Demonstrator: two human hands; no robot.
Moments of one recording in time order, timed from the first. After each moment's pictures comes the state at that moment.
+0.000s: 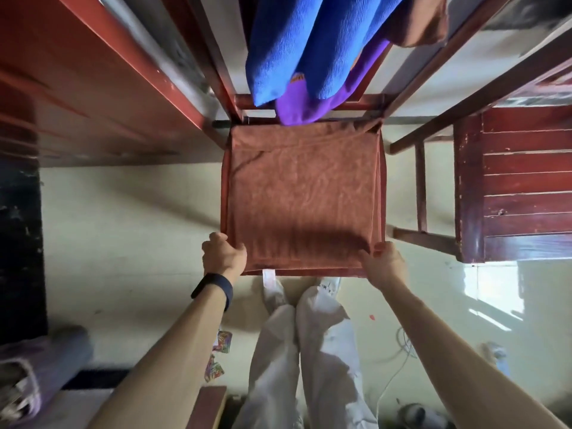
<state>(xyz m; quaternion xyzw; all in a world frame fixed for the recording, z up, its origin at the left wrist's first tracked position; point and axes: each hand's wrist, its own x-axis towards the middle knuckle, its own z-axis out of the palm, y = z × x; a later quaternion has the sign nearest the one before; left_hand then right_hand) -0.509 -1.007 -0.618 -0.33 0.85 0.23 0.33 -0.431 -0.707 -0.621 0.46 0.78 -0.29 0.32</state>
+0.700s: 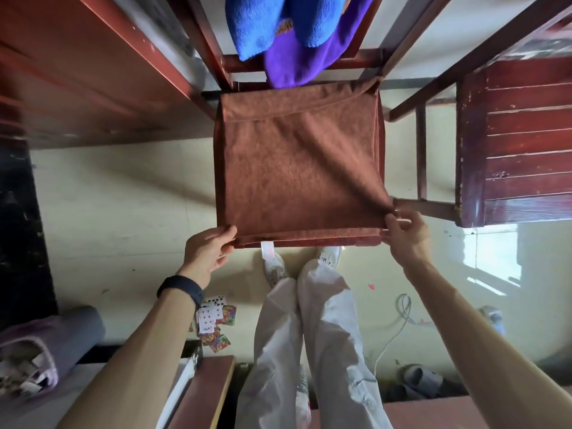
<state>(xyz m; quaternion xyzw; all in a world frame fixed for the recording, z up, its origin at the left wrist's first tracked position) -0.476 -1.046 -0.596 -0.46 0.65 0.49 0.35 -0.404 -0.682 -0.610 0.50 0.74 -0.42 0.16</state>
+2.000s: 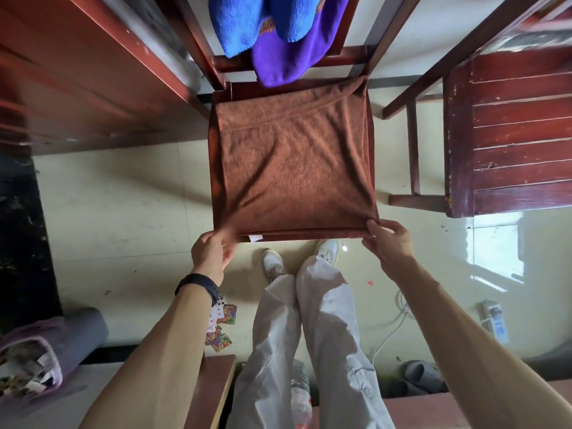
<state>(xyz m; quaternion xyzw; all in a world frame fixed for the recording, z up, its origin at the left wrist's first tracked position) -0.455 -1.023 -0.604 -0.56 0.58 0.53 0.25 -0.389 -0.698 -0.601 0.63 0.52 -0.56 0.13</state>
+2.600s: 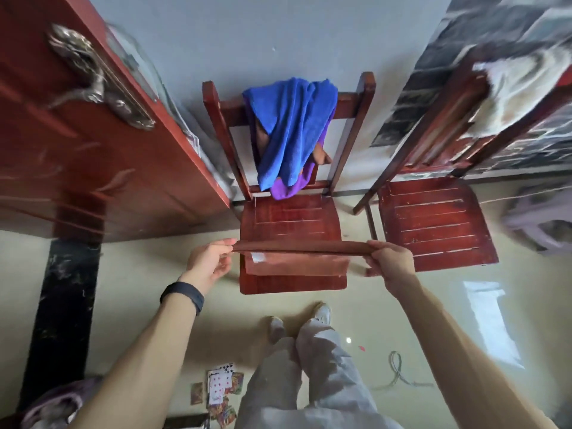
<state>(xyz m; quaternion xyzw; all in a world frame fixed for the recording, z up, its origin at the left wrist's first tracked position) -0.519 -1.026 -0.309 -0.39 0.65 0.59 0.28 -0.424 -0.680 -0.317 0.55 0.56 -0.62 0.06</state>
